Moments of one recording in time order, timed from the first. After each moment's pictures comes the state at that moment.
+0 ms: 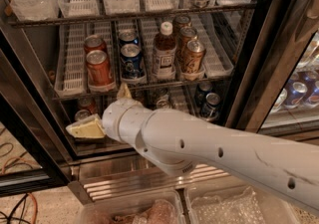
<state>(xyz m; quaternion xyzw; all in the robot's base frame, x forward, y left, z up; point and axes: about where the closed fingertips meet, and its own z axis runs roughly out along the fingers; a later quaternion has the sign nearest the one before) 0.513 0.157 0.815 -0.36 0.72 0.21 0.55</state>
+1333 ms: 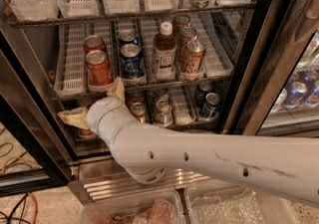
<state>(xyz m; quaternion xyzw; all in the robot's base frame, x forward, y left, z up) 0.550 0.181 0.818 -0.29 0.71 0.15 0.62</state>
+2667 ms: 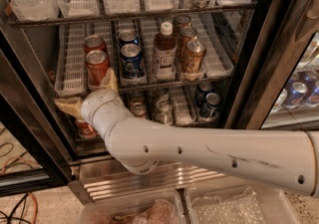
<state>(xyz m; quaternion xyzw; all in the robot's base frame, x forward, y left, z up) 0.568 0.197 0.836 -0.29 0.69 0.16 0.65</state>
